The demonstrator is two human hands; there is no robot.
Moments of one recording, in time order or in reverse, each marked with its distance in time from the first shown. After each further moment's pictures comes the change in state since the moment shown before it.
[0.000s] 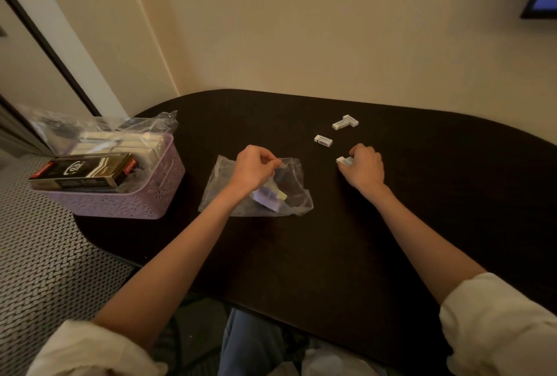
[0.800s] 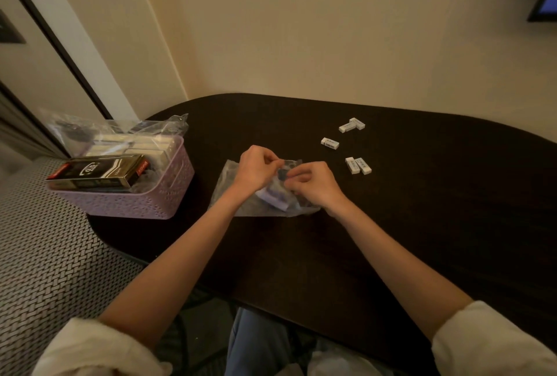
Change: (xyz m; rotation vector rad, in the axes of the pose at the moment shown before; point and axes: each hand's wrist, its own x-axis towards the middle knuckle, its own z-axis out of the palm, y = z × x) left_hand -0.002 -0.001 -0.009 0.055 0.023 0.007; right_hand -0.086 -0.075 -0.004 0.623 -0.434 -0.216
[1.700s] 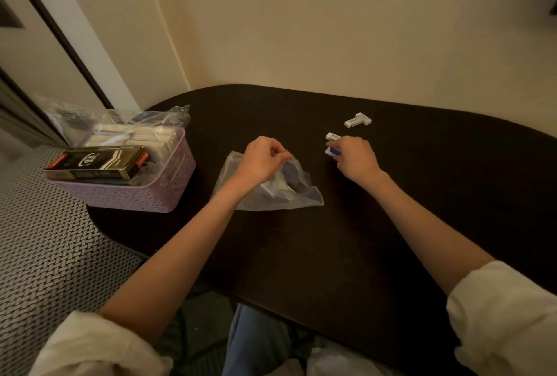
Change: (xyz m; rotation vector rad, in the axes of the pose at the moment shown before) left_hand 0.003 0.003 -0.006 0.010 -0.066 0.071; right_hand 0.058 0.028 -0.058 -0.866 0.145 -0.087
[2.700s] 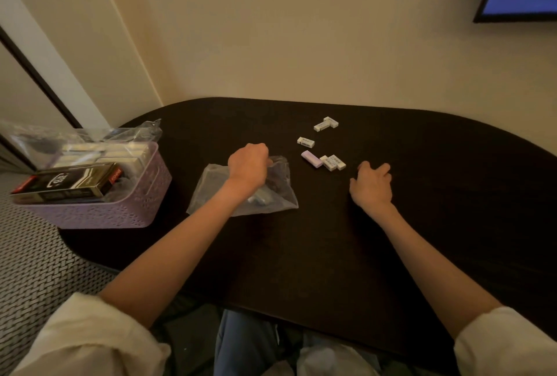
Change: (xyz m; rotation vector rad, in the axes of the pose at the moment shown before) left_hand 0.012 0.019 0.028 0.569 0.073 0.039; right_hand -0.074 0.049 0.004 0.158 0.046 0.613
